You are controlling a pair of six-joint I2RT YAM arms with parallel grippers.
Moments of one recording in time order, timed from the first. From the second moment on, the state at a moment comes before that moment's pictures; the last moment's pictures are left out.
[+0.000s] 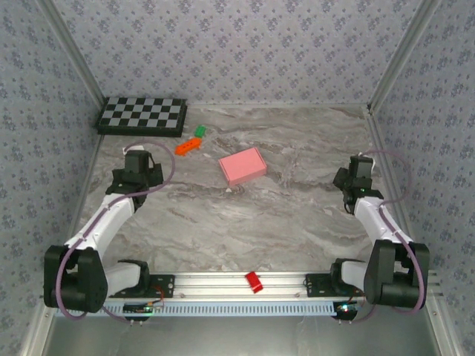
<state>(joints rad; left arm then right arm) -0.15 1.18 0.72 -0.27 -0.41 -0.17 -0.12 1.20 0.61 -0.14 0.18 0.29</state>
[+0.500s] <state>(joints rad) -0.05 1.33 0.60 0.10 -0.20 -0.03 -0.13 1.35 0.55 0.24 -0.01 0.15</state>
